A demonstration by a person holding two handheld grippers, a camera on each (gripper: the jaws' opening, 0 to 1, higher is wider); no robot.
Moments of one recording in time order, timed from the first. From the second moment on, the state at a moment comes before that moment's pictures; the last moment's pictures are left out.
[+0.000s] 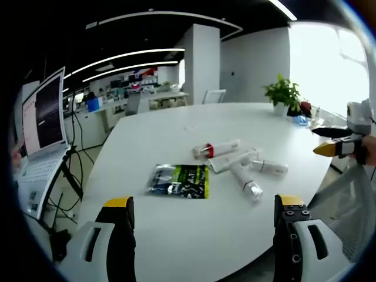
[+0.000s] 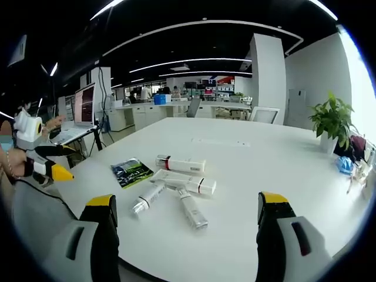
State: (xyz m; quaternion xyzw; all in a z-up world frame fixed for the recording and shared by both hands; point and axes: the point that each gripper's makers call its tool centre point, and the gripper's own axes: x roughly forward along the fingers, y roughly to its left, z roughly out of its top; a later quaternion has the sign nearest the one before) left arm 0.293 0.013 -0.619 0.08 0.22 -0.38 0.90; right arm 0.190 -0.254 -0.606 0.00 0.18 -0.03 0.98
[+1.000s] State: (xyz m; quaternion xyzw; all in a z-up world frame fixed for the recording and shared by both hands) left arm 0.292 0.012 -0.619 0.08 0.21 -0.38 0.90; right arm 0.189 -0.250 -0.615 0.00 0.20 -0.03 0.98
